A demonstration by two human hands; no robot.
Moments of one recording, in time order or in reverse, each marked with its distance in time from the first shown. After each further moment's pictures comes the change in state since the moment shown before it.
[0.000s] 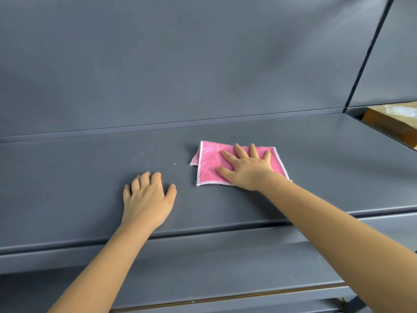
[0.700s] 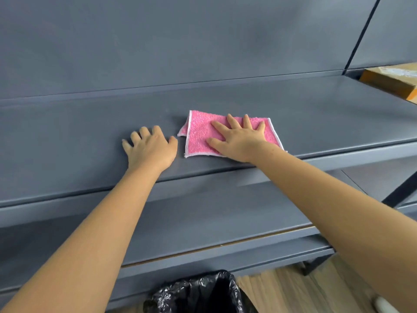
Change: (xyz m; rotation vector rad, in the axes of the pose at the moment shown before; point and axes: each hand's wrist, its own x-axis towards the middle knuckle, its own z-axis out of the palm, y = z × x) left_hand 0.017 -0.078 -0.019 0.008 -0.045 0.011; right_hand -0.045 -0.121 0.011 0.011 -0.004 0.097
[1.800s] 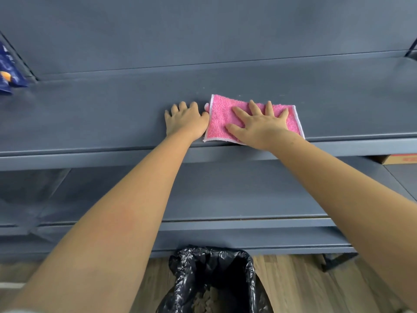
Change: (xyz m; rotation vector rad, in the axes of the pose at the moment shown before) left_hand -0.008 -0.004 -0.004 -0.004 0.000 0.028; right_hand -0.026 -0.023 0.008 -0.013 0.046 -0.070
